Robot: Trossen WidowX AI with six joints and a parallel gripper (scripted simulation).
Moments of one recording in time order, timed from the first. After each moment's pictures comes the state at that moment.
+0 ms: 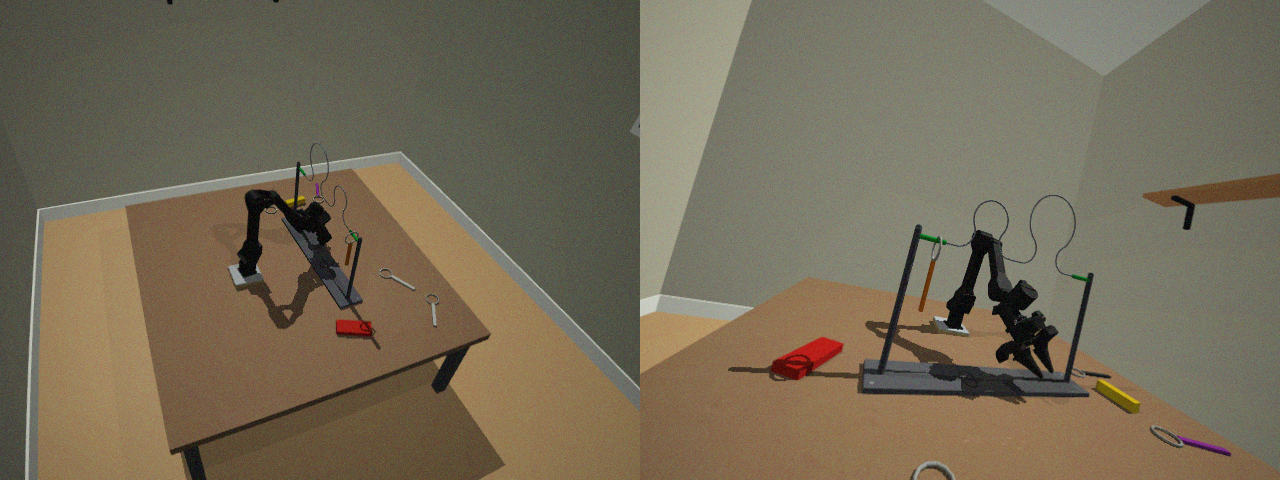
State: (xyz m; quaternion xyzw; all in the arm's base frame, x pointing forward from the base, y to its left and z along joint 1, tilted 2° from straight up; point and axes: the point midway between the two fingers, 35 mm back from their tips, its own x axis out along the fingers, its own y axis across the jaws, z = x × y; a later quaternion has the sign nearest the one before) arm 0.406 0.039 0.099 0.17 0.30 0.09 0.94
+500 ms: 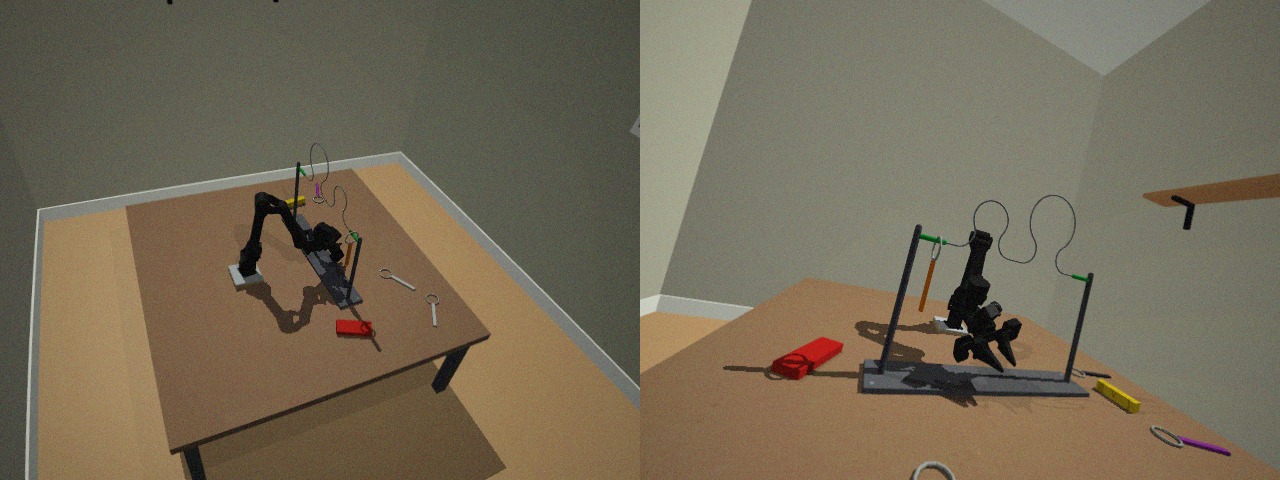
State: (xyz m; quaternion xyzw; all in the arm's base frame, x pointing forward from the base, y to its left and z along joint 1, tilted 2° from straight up) arm 0.398 -0.088 0.104 0.18 0.18 0.06 0.97
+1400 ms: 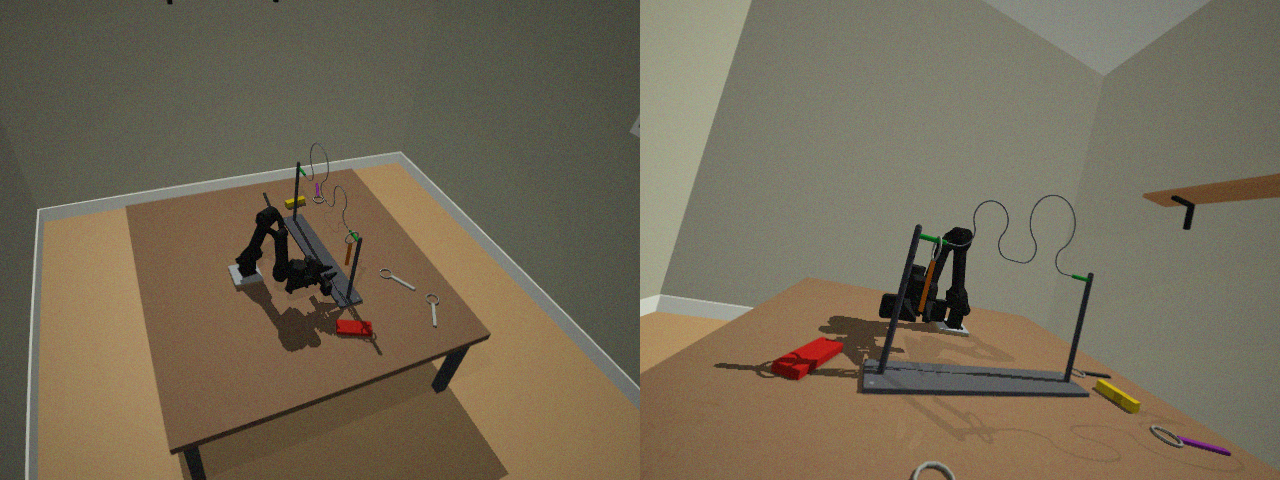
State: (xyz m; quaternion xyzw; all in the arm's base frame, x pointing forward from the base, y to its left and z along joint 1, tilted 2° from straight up) arm 0.242 -0.253 0.115 0.02 0.01 -0.02 1.00
